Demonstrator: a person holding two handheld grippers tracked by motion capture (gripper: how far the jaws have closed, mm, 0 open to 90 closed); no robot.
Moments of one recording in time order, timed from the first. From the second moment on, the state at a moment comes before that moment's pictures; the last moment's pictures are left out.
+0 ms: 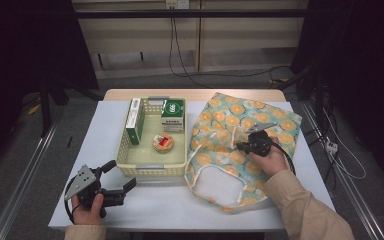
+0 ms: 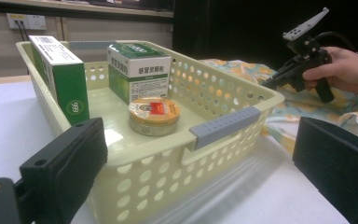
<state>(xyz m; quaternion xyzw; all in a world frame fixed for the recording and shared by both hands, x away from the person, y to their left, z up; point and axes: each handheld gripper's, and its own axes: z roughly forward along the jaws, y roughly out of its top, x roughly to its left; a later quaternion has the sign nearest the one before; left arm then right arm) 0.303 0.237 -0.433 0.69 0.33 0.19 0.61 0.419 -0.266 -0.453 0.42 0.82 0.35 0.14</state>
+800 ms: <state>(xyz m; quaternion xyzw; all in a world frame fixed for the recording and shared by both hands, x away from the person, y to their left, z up) 0.302 0.237 -0.432 0.70 0.33 0.19 0.61 0.447 -0.273 -0.461 0.46 0.79 0.37 0.16</state>
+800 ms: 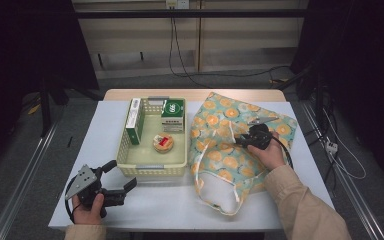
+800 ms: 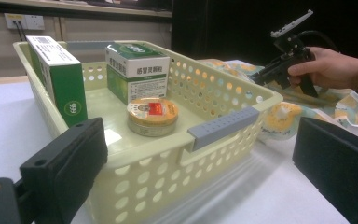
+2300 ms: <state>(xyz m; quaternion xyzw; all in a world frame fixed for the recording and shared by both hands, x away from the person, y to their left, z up) 0.322 0.211 -0.355 0.72 0.28 0.15 0.62 0.448 -0.271 -0.371 0.44 0.80 0.38 0.17</state>
